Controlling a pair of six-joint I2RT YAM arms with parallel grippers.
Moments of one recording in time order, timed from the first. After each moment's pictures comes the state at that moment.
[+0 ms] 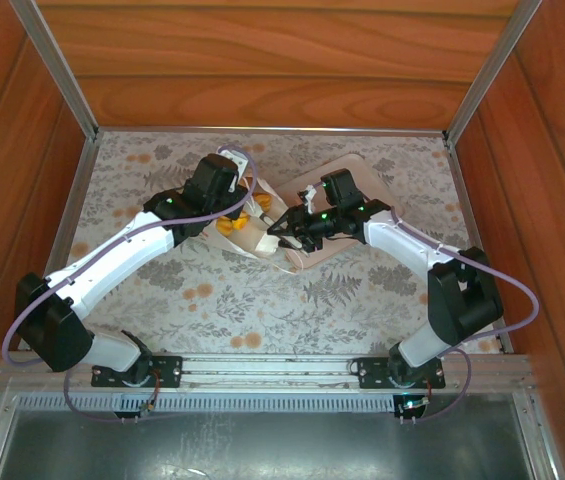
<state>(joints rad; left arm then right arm) -0.70 1.41 1.25 -0.53 -0.30 -0.11 0.54 1.57 1.06 -0.38 -0.89 0.85</state>
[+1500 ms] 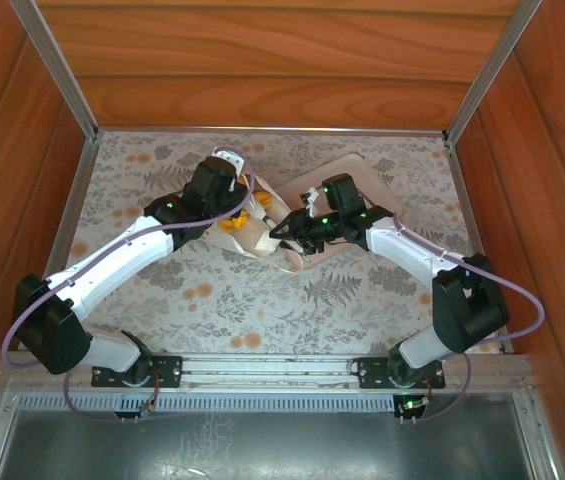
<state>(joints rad) -0.70 1.39 1.20 -0.42 -0.33 -0.14 0.55 1.53 1.01 -0.32 -0.83 0.86</state>
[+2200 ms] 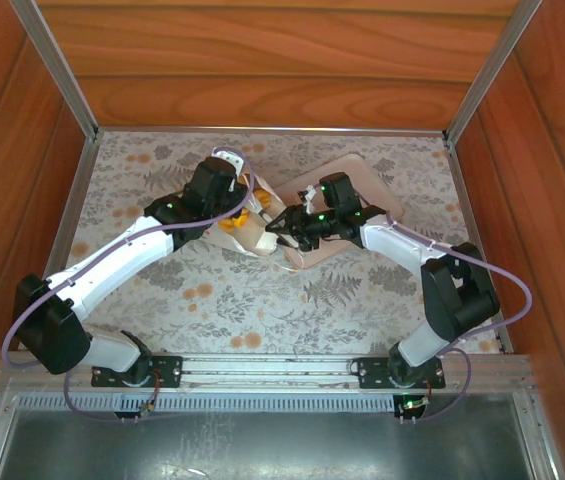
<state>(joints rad) -0.70 1.39 1.19 -0.41 -0.32 -0.15 0.54 1.61 1.01 -0.19 -0.85 0.93</state>
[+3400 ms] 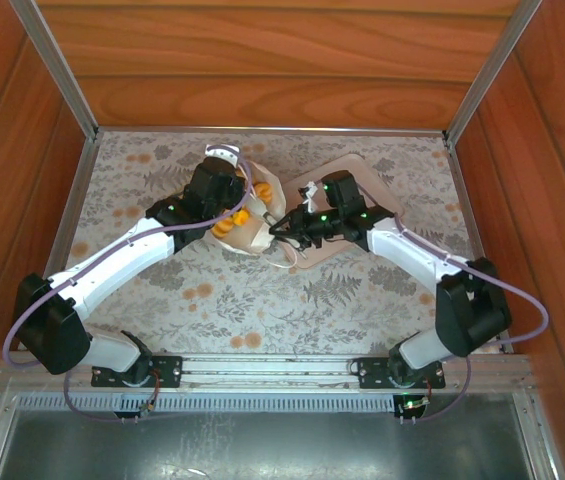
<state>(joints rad) -0.70 1.39 1.16 -0.30 -0.42 -0.22 0.57 1.48 1.01 -0.29 -0.80 0.84</state>
